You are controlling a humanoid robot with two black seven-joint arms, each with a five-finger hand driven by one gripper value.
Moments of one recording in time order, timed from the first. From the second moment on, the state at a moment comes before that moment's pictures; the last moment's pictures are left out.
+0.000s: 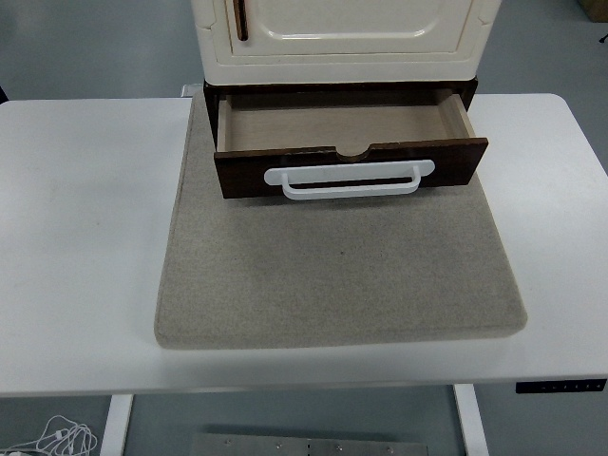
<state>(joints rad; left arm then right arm) -1.42 0.45 -1.16 -0.36 0.14 -0.08 0.08 -0.03 0.00 0.13 0.15 -0.04 0.07 -0.09</state>
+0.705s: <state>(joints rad) -1.15 0.29 -1.12 -0.35 0.06 -0.09 0.09 -0.03 0.00 0.13 0.15 -0.04 0.07 -0.09</state>
